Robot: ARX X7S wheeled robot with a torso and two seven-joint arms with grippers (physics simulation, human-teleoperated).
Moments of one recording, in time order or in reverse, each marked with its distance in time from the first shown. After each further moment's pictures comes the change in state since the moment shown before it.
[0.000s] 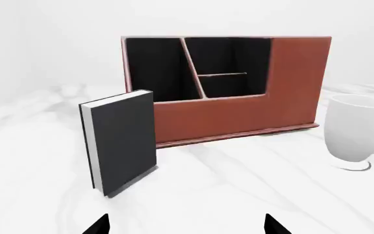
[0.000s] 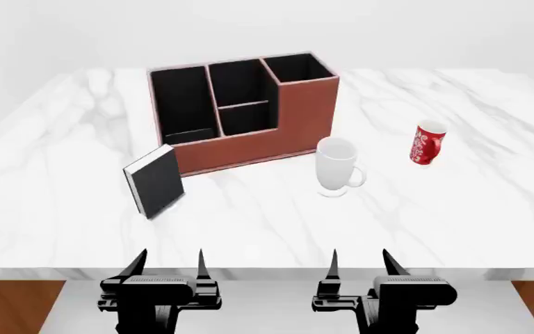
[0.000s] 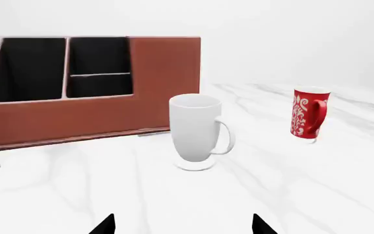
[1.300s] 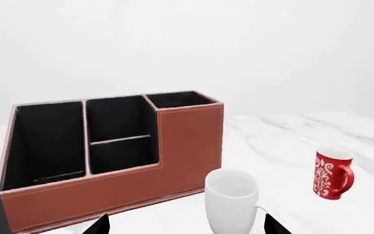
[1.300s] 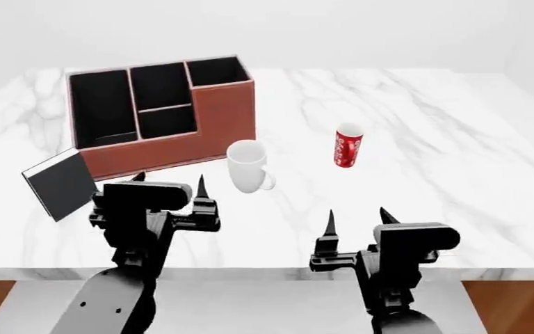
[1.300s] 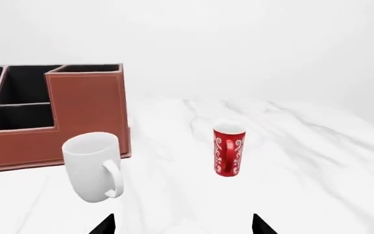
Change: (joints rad) left arm -0.339 -0.150 0.108 0.314 -0.194 -0.583 -0.106; right arm 0.176 0.189 -0.183 -0.221 0.217 0.344 0.179
